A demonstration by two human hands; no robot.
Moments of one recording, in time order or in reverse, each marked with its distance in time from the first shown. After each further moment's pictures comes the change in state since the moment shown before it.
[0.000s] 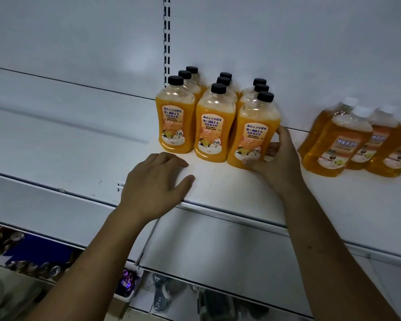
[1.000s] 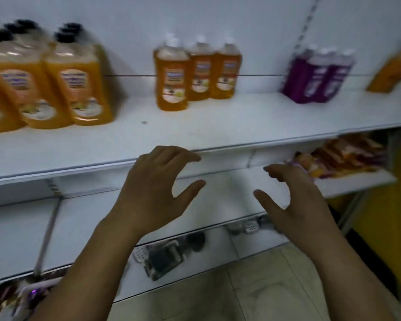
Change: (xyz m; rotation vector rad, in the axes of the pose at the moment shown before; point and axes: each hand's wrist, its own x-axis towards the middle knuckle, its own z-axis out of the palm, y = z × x) left_hand -0.089 0.241 0.045 -0.390 -0.116 0.608; right_hand -0.293 0.063 -0.245 -0.597 0.230 0.161
